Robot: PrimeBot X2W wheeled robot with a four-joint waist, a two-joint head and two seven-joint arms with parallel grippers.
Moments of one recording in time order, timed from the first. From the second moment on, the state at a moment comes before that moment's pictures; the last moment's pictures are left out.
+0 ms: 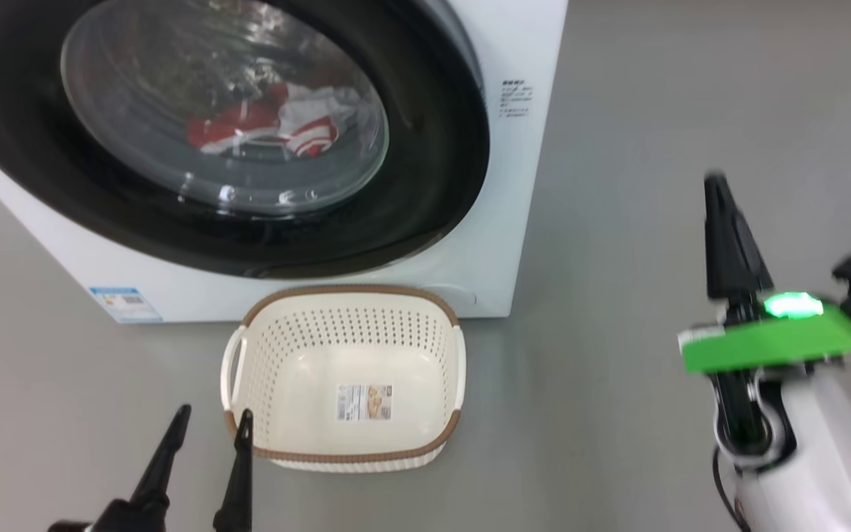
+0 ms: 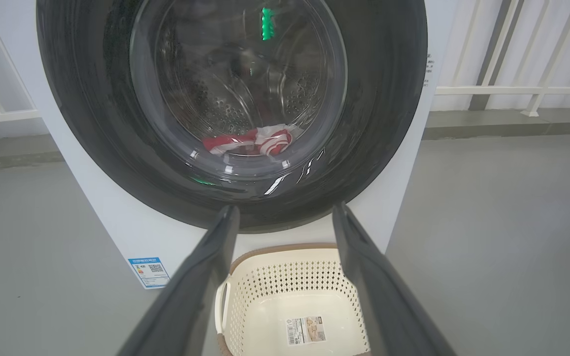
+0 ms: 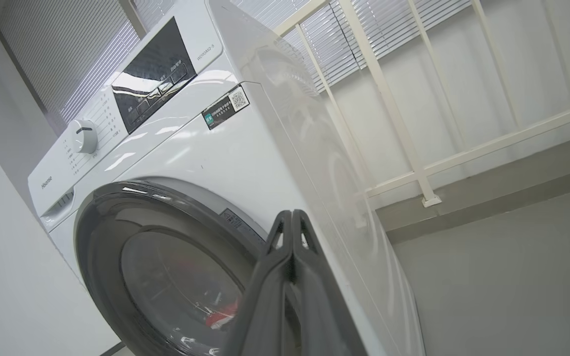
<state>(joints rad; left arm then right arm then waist) 0.02 0.05 0.00 0.12 -0.08 -0.09 -0.25 -0.34 -0.05 0.05 0.19 0.71 0.12 -0.26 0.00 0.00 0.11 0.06</state>
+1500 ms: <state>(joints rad) -0.21 0.04 -0.08 0.16 -0.16 -0.12 -0.25 -1.11 -0.29 0.41 0.54 1.64 0.12 0.31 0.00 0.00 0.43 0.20</state>
